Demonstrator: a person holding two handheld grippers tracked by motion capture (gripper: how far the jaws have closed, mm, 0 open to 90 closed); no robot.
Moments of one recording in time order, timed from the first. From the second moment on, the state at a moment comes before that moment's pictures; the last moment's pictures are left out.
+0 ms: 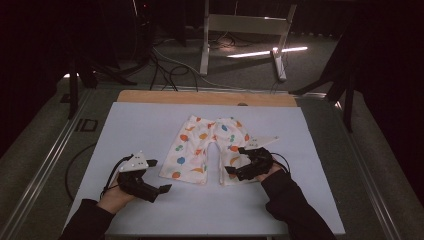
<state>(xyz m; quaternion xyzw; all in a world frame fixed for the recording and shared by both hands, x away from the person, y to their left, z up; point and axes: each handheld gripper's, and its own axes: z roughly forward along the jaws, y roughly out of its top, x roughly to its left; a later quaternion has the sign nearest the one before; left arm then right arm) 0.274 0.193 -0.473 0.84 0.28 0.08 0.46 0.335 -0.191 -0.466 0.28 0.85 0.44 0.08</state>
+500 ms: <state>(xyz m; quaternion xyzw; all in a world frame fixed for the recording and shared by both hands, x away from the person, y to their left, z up) 0.241 0.207 -0.492 0.86 0.28 0.07 0.43 0.285 -0.217 -0.486 0.25 0.86 0.44 0.08</state>
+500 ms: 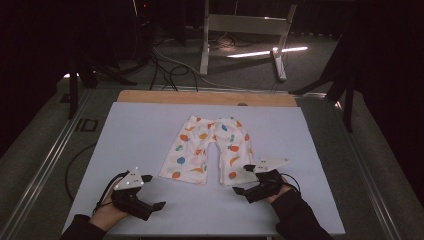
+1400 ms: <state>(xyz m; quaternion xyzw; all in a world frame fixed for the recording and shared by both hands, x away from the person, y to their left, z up) 0.239 0.221 -0.504 0.84 0.33 0.11 0.41 0.258 -0.279 -0.513 0.32 0.85 0.39 0.17</state>
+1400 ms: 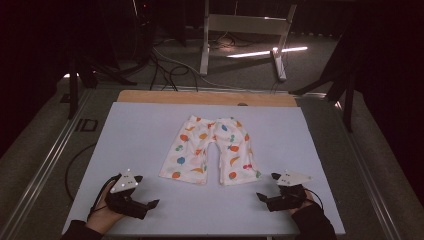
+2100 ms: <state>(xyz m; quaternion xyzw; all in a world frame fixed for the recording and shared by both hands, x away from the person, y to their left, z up) 0.237 0.221 -0.503 0.84 0.32 0.12 0.41 0.255 -0.273 -0.513 0.31 0.85 0.39 0.16</state>
